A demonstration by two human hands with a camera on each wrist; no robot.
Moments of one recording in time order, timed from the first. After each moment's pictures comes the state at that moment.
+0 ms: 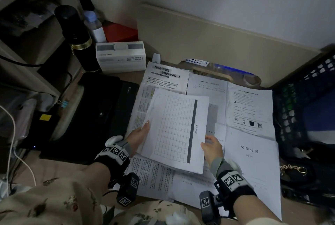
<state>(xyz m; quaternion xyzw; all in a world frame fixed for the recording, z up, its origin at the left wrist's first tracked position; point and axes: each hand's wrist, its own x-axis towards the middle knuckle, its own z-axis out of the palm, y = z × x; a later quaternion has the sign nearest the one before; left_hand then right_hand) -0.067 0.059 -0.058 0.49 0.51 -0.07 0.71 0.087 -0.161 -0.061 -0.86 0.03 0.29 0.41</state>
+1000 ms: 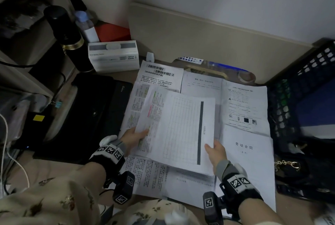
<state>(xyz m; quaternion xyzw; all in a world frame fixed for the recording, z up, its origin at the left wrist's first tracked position) -0.067 0.047 -0.058 0.50 0.49 -0.04 0.72 0.101 -0.198 -0.064 -0.82 0.05 0.33 0.47</state>
